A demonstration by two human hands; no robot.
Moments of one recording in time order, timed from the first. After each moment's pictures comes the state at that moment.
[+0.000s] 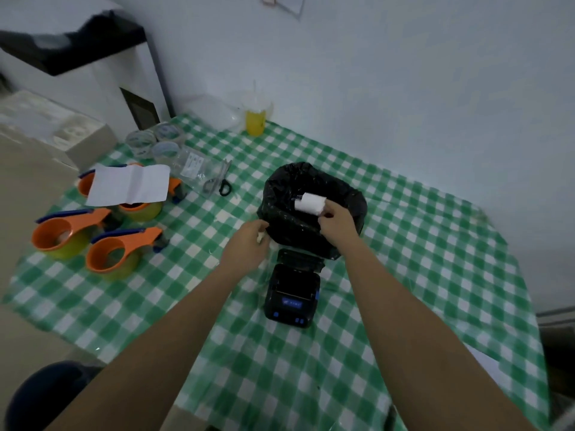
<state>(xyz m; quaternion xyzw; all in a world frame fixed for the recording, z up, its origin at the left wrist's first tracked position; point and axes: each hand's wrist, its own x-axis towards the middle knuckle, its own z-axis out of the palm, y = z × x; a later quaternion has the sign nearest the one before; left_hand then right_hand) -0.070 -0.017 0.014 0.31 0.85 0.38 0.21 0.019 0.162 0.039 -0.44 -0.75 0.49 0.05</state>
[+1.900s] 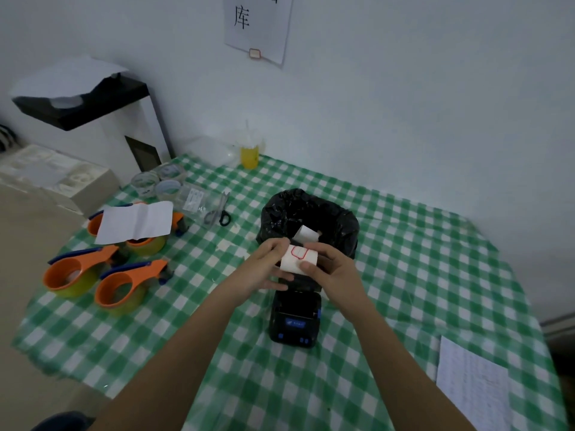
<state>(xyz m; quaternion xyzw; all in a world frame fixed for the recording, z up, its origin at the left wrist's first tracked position) -0.037 -0.028 0.091 0.23 0.64 0.54 0.50 0.092 0.082 0.077 -0.27 -0.66 0.67 0.20</state>
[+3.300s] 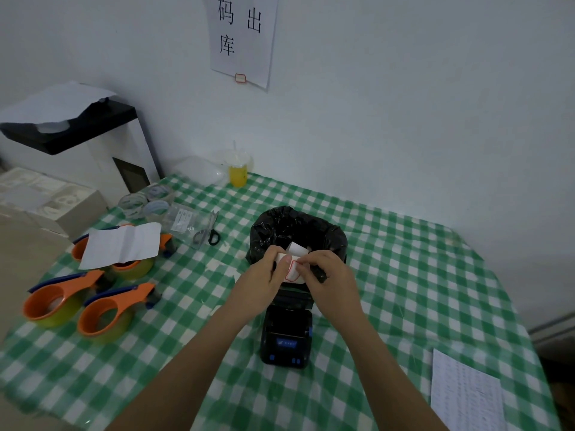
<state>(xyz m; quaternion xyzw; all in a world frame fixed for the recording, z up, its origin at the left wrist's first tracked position) -0.027 -0.009 0.092 0.45 0.77 0.41 0.20 0.090 0.086 0.104 -0.26 -0.86 0.34 0.30</state>
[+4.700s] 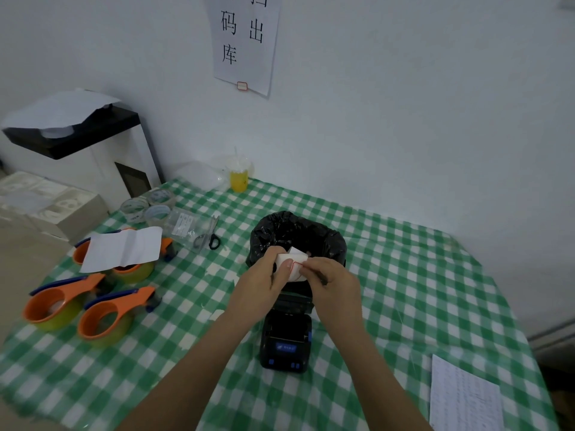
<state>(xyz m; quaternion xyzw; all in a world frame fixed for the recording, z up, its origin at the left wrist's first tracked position) -0.019 -0.015 0.102 0.46 0.76 0.43 0.12 0.094 0.072 0.113 -0.31 -0.83 0.32 0.33</state>
